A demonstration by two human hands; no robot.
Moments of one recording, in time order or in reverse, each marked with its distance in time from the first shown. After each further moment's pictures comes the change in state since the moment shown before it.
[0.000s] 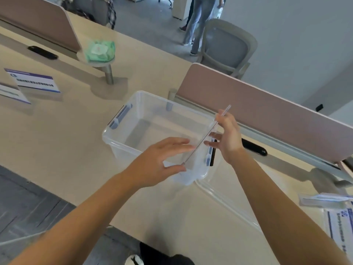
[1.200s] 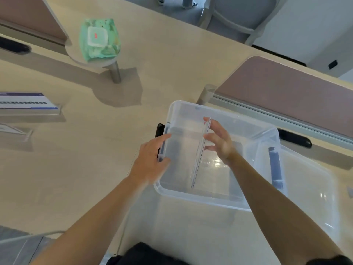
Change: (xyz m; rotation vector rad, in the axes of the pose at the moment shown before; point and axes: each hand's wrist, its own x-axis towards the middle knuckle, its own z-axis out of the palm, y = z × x) left_hand 0.030 -0.265 -0.132 -0.127 -0.134 -0.612; right_hand 0.151 0.095 0.191 -0.201 -0.068 0.163
